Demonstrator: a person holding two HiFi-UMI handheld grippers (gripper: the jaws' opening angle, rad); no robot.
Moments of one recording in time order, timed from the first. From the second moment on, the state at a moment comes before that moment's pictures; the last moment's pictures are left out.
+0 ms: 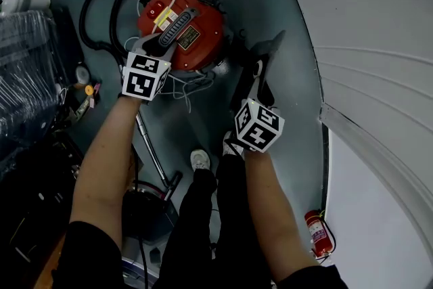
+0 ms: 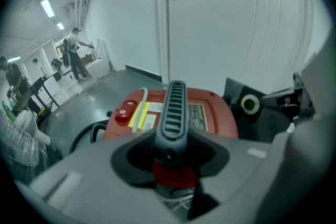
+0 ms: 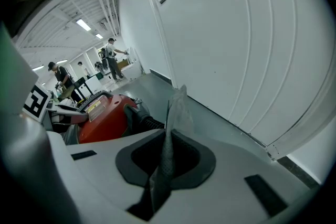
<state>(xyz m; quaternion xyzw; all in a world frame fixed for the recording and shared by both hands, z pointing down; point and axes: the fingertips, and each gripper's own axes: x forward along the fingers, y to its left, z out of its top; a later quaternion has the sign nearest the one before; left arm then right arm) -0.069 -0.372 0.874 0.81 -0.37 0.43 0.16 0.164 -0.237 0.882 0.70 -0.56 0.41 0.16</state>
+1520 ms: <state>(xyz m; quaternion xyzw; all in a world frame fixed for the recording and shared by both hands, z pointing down) -0.066 -0.370 0.877 0.83 -0.34 0.41 0.18 0.113 -0.284 0.915 0.68 -0.50 0.53 0.09</state>
